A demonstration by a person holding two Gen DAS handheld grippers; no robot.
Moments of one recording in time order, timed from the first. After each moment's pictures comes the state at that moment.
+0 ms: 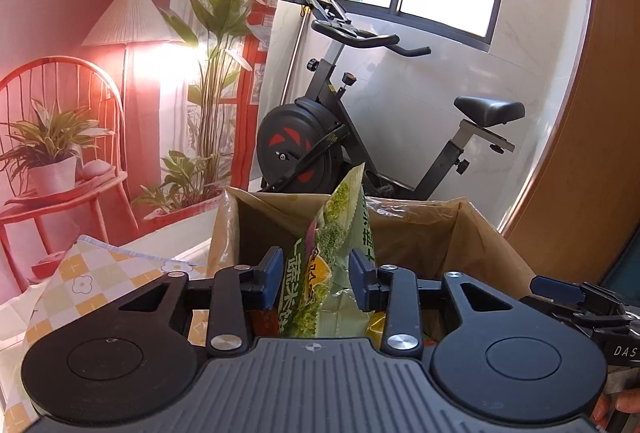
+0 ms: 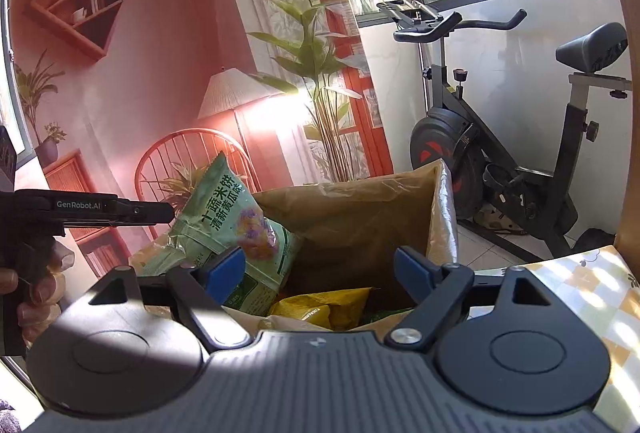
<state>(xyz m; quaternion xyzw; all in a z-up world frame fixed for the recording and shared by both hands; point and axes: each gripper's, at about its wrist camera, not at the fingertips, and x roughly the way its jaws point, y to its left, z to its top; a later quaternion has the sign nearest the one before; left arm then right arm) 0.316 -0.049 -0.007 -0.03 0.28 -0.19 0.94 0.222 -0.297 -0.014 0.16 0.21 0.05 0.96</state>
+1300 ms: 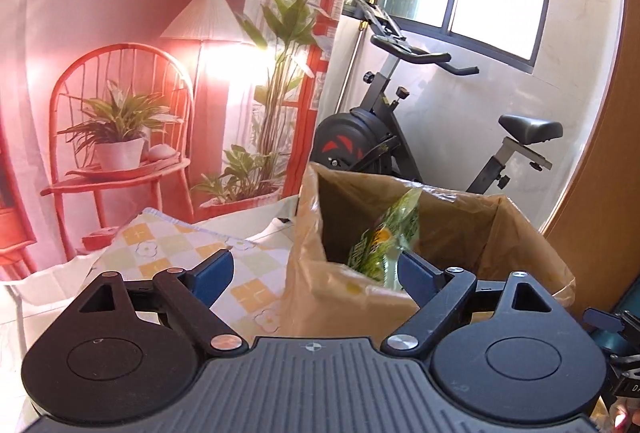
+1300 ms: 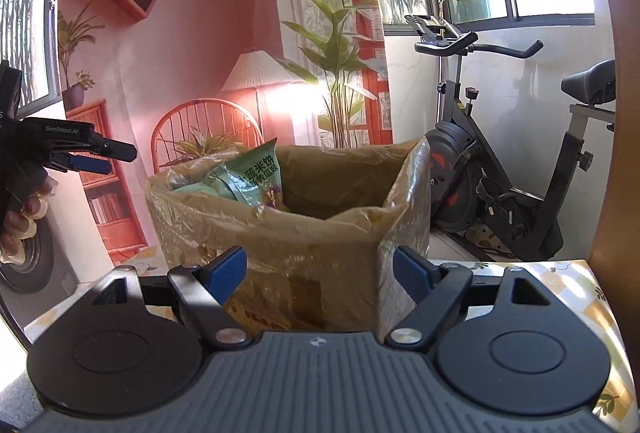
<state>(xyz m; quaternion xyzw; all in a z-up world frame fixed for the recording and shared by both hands) 0.245 0.026 -0.010 -0.06 0.27 -0.10 0.96 0.141 -0.302 -0.050 0.08 0.20 0.07 0.97</state>
